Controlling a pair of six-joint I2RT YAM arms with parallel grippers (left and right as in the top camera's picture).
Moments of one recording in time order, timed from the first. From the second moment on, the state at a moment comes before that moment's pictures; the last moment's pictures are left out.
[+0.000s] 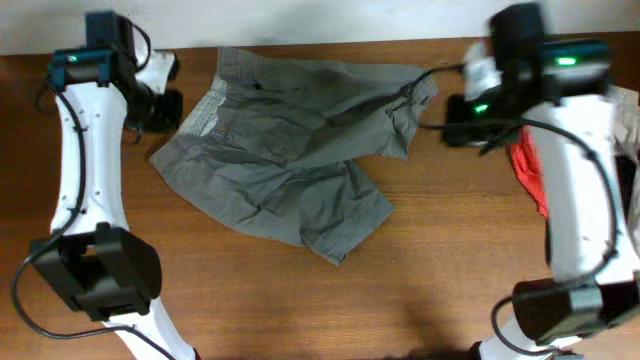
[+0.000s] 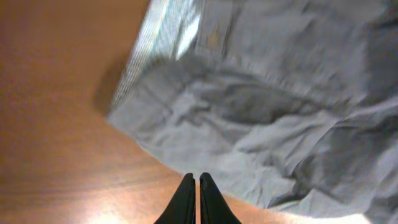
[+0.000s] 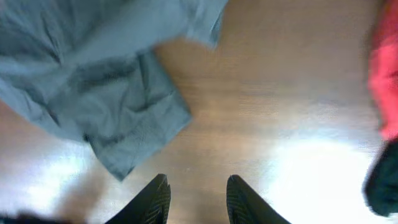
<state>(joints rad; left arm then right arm) 0.10 2.01 2.05 -1.33 0.13 0.23 0.11 1.79 2.03 -1.57 -0.16 0.11</state>
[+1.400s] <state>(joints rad) 0.22 2.01 1.45 -0.82 0.18 0.23 0.33 1.87 1.18 -0.80 -0.20 0.06</state>
